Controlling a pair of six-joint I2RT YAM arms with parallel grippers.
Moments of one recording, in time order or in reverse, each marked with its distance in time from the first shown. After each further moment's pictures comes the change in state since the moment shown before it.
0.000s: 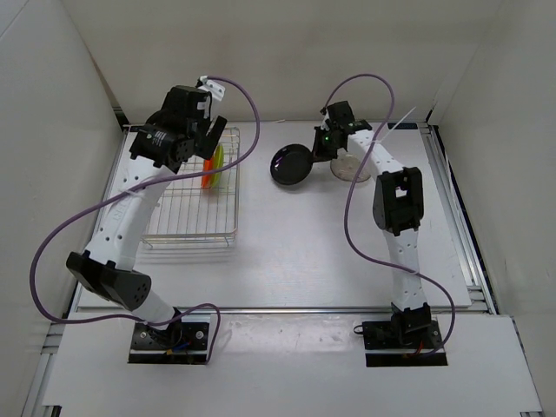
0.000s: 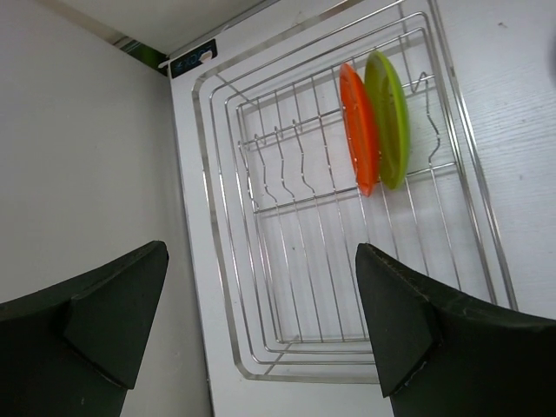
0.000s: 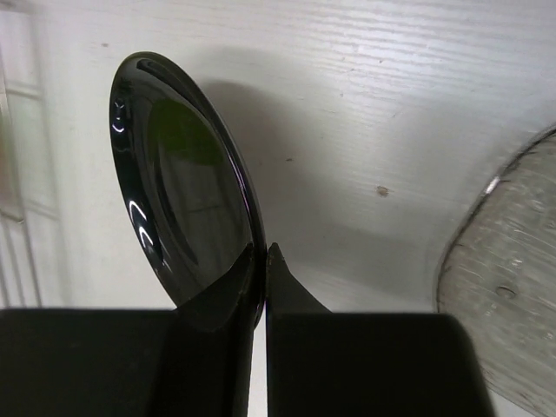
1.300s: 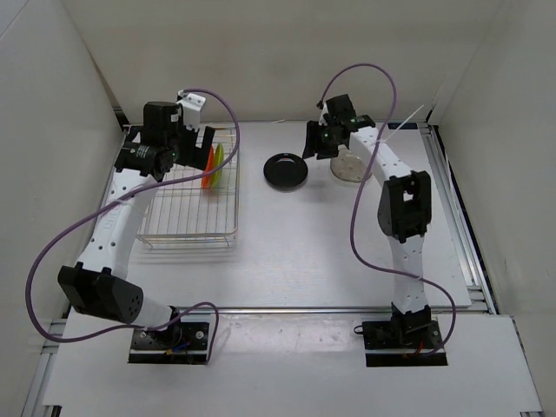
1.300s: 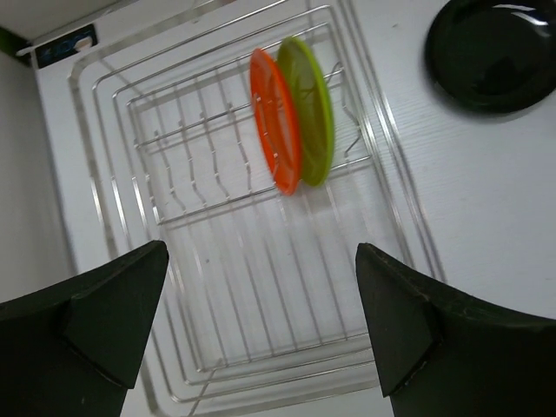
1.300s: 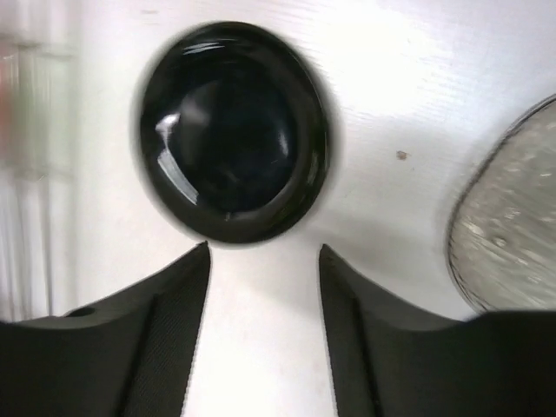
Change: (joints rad) left arm 0.174 -0.118 -0.287 0.165 0.367 -0.075; right arm 0.047 -0.063 -0.040 -0.043 0.076 -0.045
